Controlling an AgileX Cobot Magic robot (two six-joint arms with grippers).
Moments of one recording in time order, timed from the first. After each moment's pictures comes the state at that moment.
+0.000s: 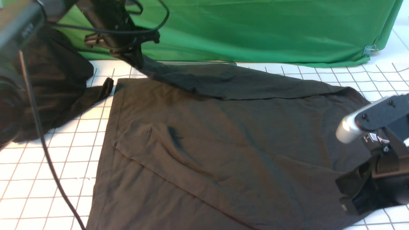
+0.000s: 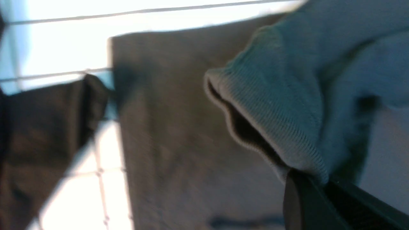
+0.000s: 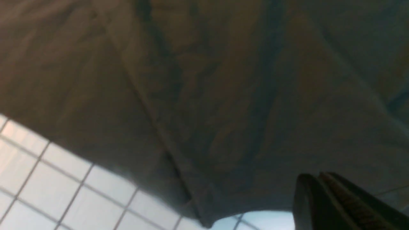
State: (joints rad) right arm 0.51 1.07 -0.79 0.08 0.75 -0.01; left arm -0.17 2.17 -2.17 -0.11 1.21 -0.10
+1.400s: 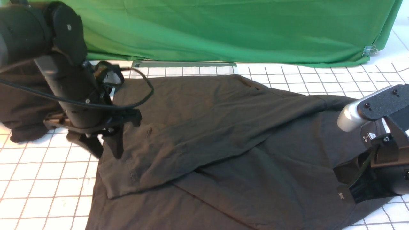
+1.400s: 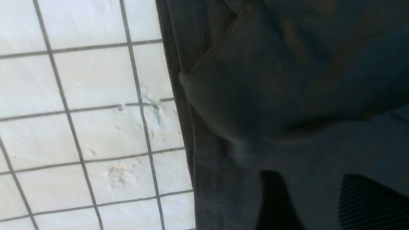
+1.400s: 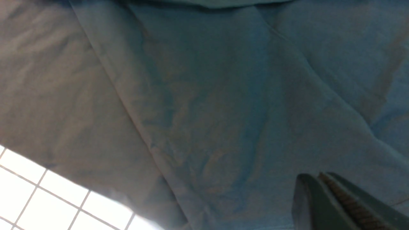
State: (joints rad) right arm 0.51 1.07 -0.79 0.07 0.71 0.02; left arm -0.22 1.73 -1.34 -0.09 1.21 -0.17
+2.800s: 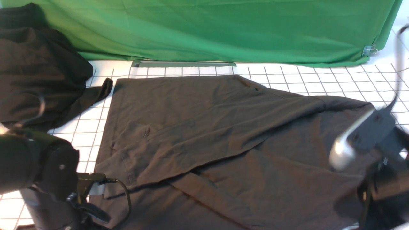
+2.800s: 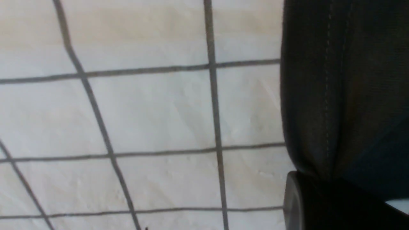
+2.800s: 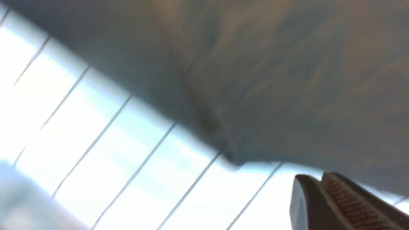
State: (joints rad) right arm 0.51 1.09 -0.79 0.24 0.94 -0.29; left arm -0.38 1.47 -0.68 0.01 0.97 -0.34
